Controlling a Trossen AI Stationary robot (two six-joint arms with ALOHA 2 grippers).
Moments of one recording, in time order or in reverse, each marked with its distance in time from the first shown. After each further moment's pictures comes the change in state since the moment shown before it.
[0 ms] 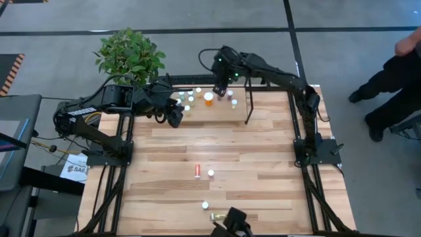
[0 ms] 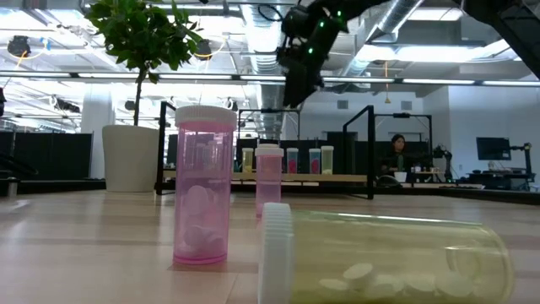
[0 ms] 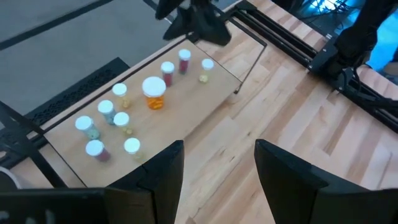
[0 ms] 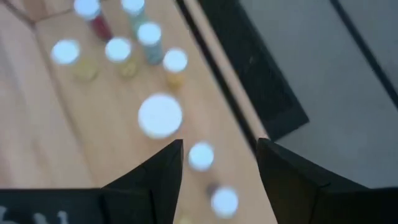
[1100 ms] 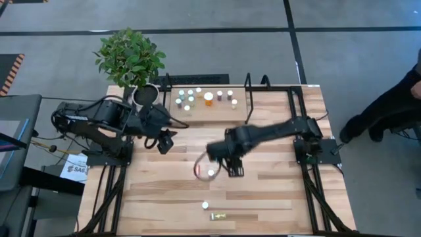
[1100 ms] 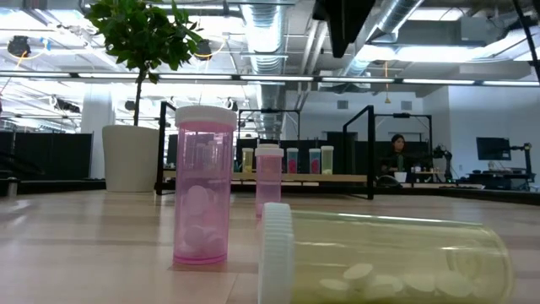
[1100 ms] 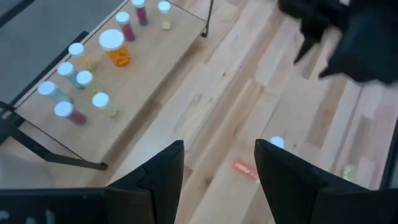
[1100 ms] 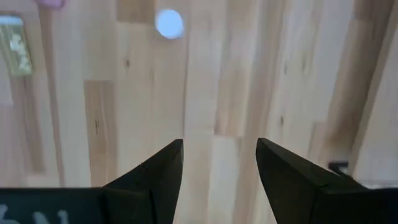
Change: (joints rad) left arm -0.274 0.001 0.000 -0.175 -0.019 -0.079; right arm 0.764 -0.006 0.027 -0.570 0.052 0.306
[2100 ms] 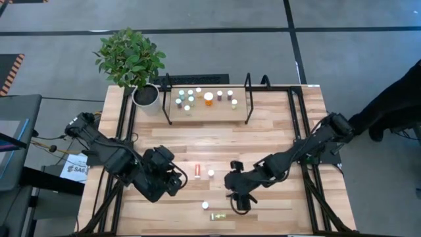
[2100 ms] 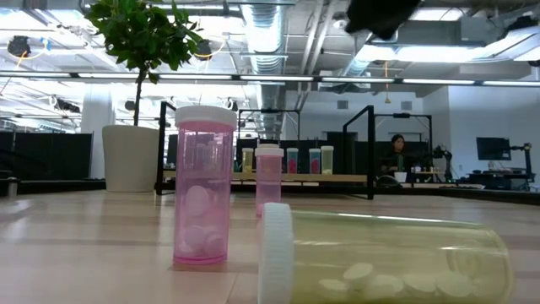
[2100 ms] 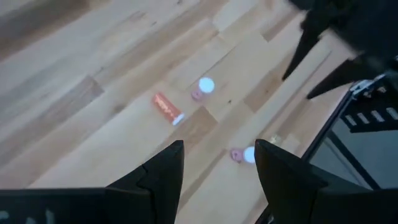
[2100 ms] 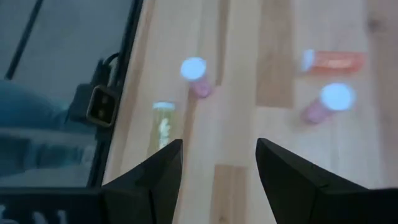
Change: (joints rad) left arm -0.404 0.218 0.000 0.022 -0.078 -0.729; right arm 0.282 -0.333 -0.795 1.093 0.004 0.267
